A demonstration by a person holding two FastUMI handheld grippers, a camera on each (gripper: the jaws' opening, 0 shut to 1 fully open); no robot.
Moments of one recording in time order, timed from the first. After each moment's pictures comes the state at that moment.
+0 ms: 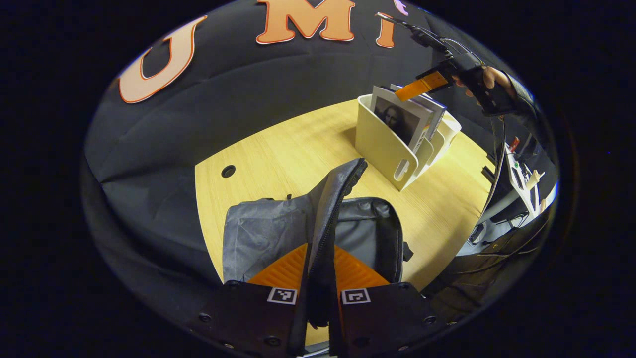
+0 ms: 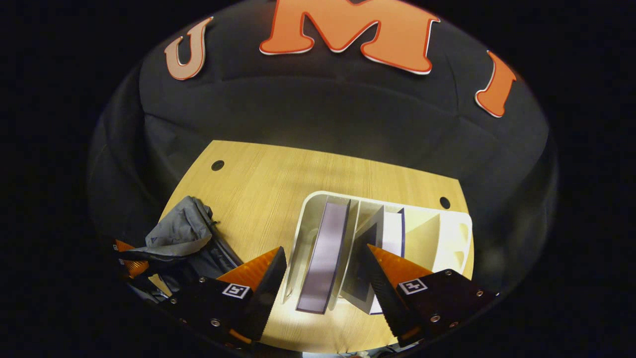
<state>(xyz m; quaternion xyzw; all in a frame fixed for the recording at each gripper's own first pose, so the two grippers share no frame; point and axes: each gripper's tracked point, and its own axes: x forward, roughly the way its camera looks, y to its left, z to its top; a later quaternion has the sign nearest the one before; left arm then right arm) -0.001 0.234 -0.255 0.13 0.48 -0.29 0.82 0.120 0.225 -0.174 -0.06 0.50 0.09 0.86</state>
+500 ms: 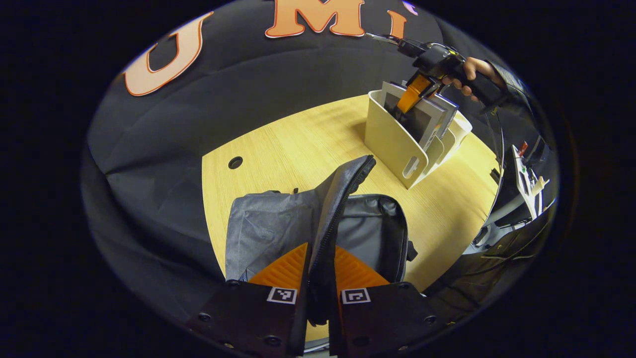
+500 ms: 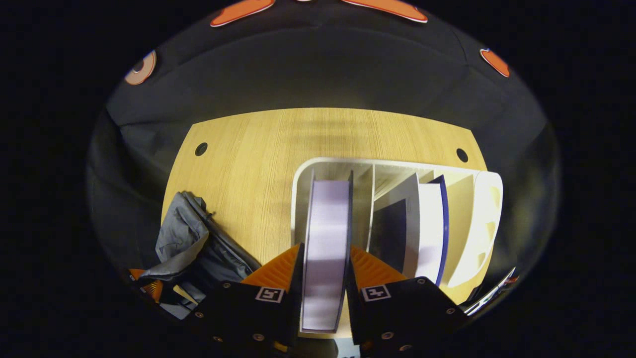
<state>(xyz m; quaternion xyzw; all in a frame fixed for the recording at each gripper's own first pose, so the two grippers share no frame) -0.003 0.237 -0.258 0.13 0.49 -0.27 0.82 0.112 0.233 -0.221 0.00 0.61 0.05 0.79</state>
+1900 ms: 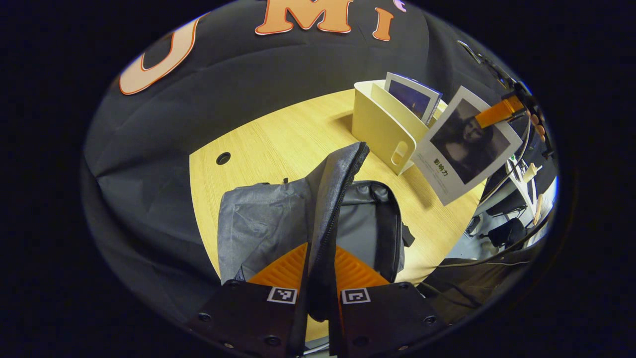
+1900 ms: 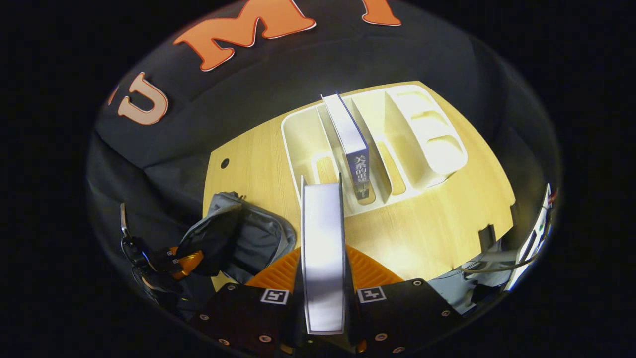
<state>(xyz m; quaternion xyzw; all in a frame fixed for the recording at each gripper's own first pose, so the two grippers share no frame) -0.020 0.247 -0.269 0.13 0.49 -0.31 0.80 -0.087 0.201 -0.157 0.19 0.56 0.01 0.80</state>
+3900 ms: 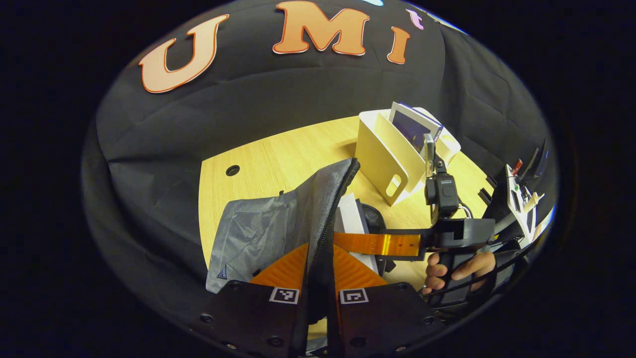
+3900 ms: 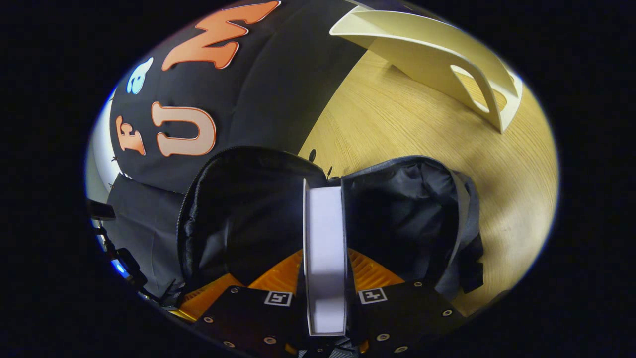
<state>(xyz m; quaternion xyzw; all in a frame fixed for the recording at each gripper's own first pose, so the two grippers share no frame) -0.028 0.219 -0.227 0.08 0.45 -0.26 0.85 -0.060 0.485 -0.270 0.50 0.44 0.17 0.73</state>
